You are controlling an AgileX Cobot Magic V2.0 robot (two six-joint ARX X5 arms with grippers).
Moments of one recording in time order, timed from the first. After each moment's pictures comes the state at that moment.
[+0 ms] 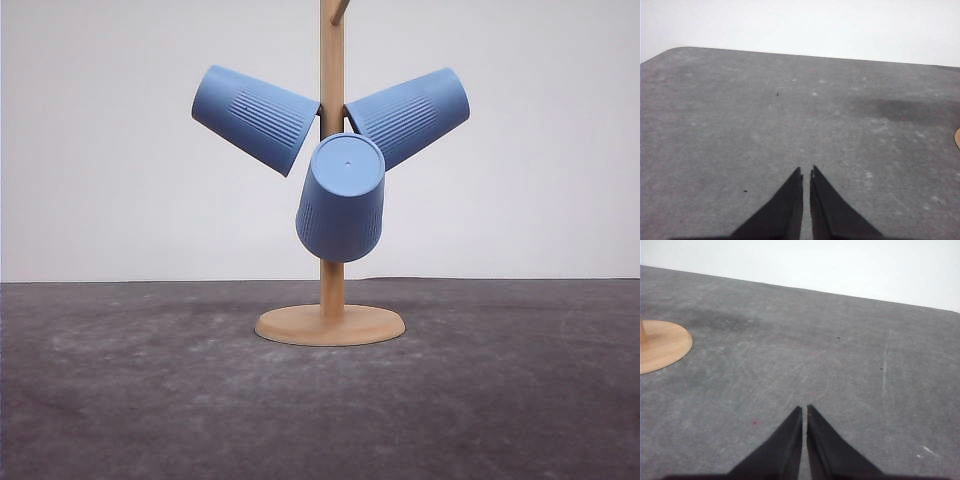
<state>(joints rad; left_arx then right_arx) 0.03 0.01 0.03 -0.16 0.00 -0.06 -0.02 0.01 0.02 -0.17 -0.14 -0.07</state>
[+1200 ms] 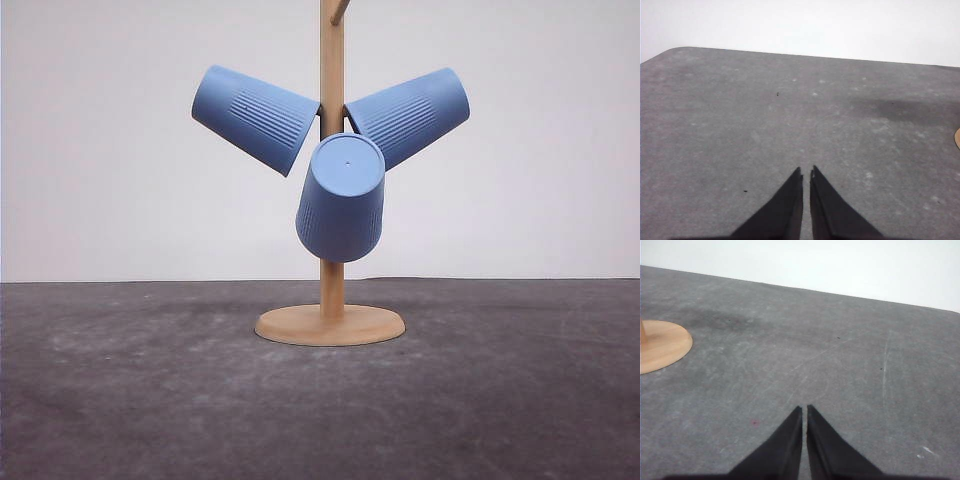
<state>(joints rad) 0.03 0.01 0.03 -0.16 0.00 -0.06 -0.02 0.01 0.02 -0.17 -0.14 -0.07</state>
